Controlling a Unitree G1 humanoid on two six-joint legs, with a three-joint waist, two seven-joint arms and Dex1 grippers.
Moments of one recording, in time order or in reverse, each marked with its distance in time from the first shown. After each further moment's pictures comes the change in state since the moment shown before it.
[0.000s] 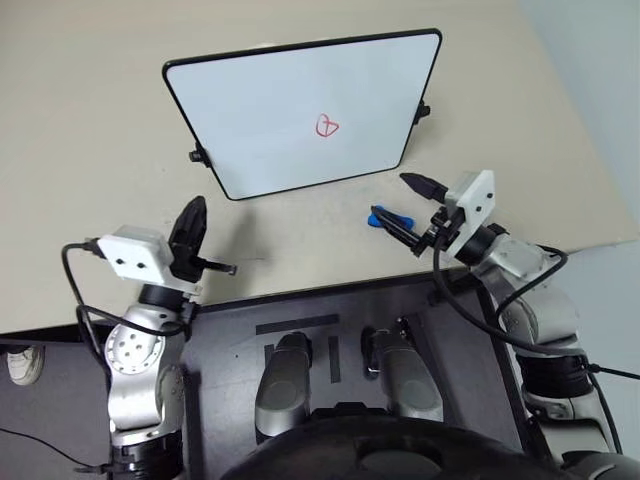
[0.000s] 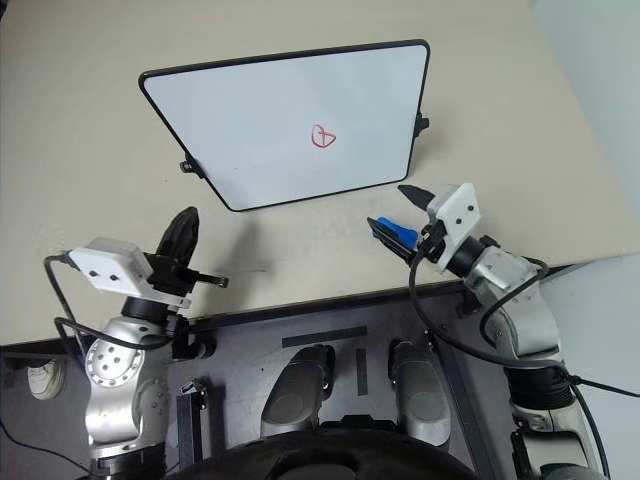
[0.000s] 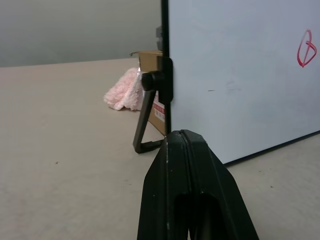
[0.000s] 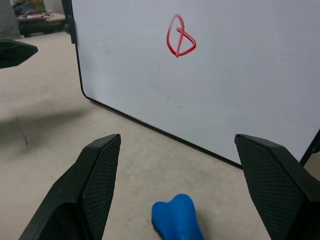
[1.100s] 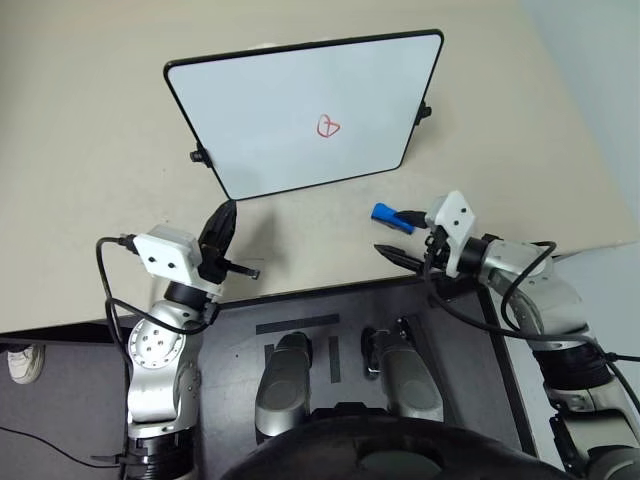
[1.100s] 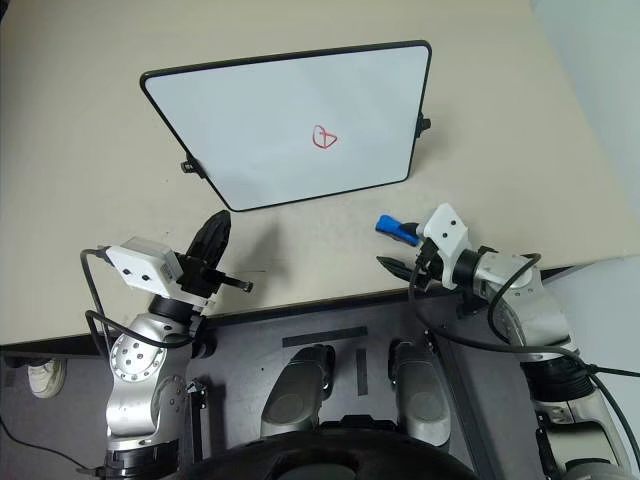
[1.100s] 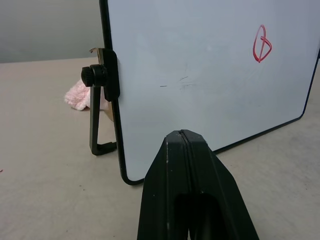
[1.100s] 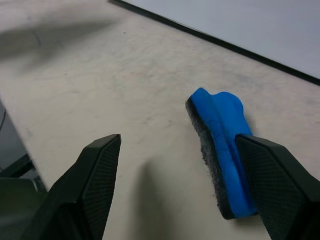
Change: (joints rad) left arm -0.021 0.008 -0.071 0.021 -0.001 -0.011 -0.043; right arm -0.029 -0.136 0.087 0.067 -0.043 0.150 0.090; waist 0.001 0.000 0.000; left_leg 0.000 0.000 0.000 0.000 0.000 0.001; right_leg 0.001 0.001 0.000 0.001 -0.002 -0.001
